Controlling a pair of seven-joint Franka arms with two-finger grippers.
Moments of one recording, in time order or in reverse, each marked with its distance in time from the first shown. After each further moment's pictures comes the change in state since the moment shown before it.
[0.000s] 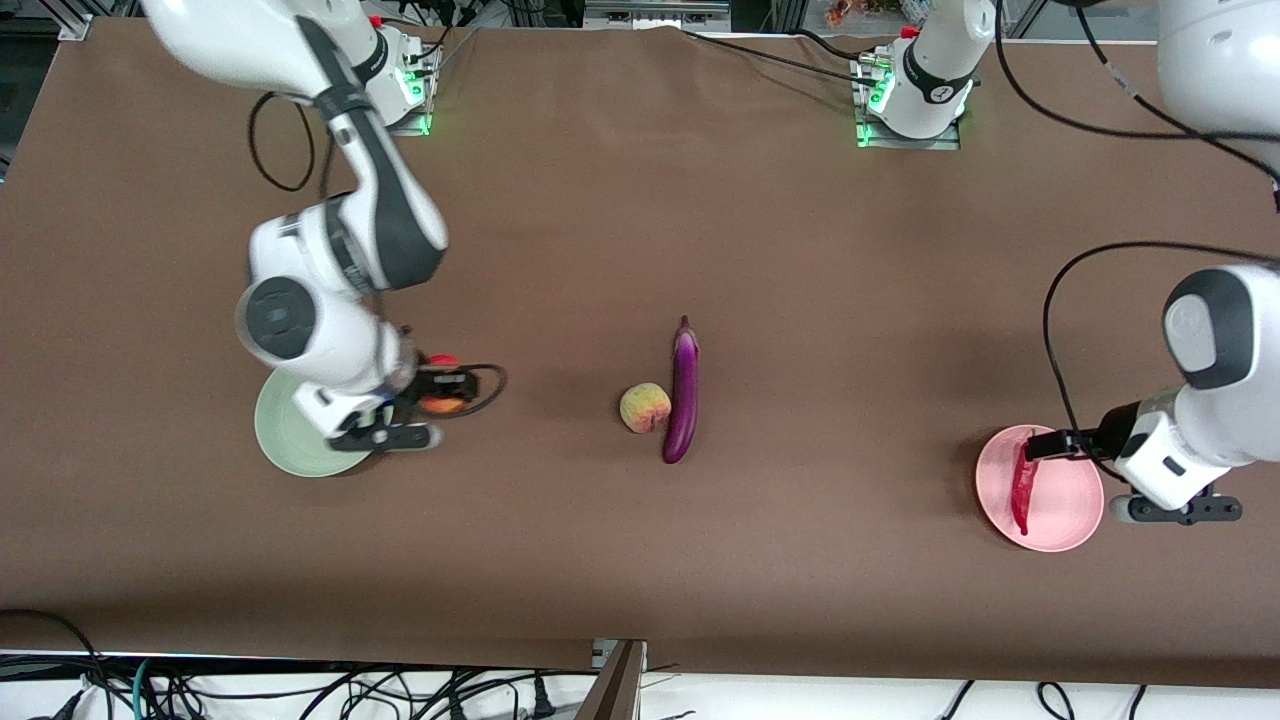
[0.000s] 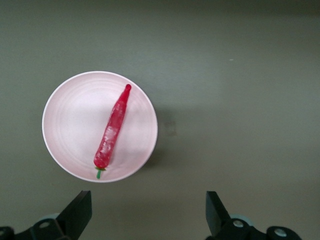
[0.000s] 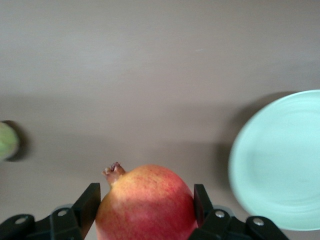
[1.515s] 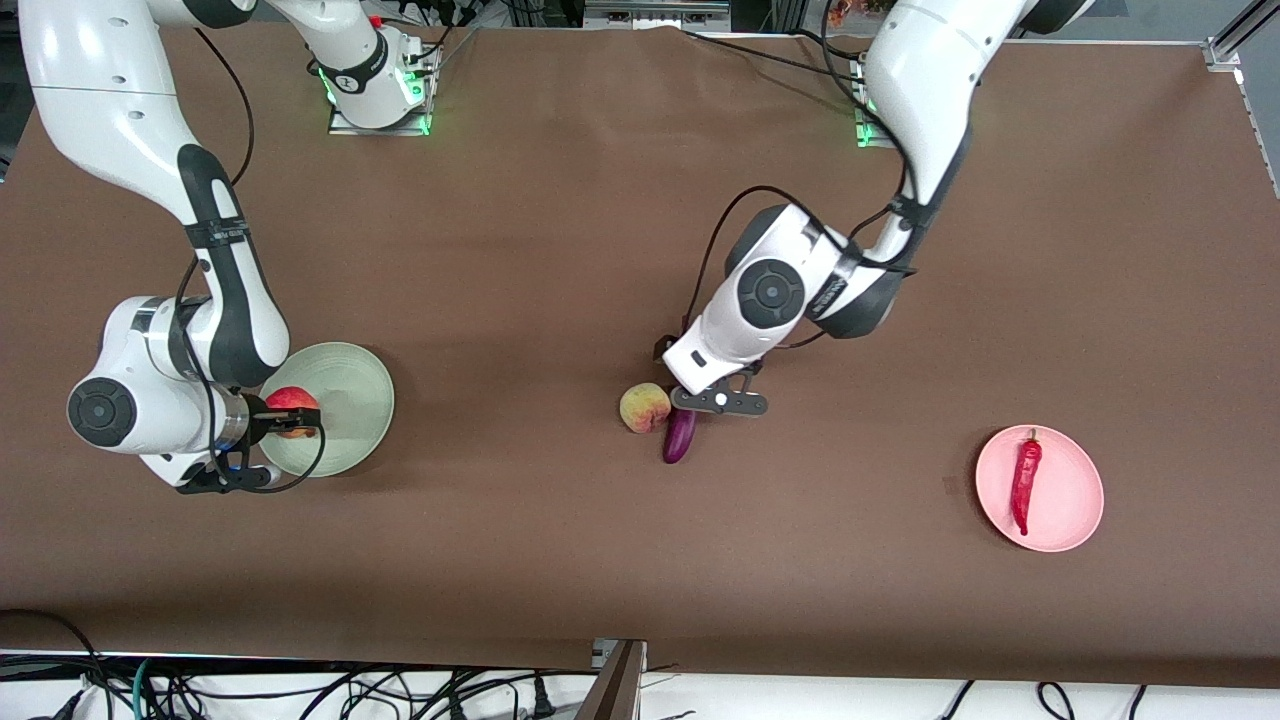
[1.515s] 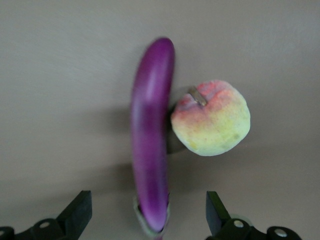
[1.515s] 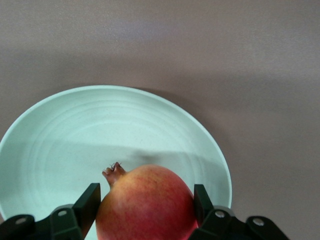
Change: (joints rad) left arm -0.527 0.158 -0.177 -0.200 0.000 0.404 -0.535; right arm -0.274 0.178 -0.020 -0.026 -0.116 0.084 -0.290
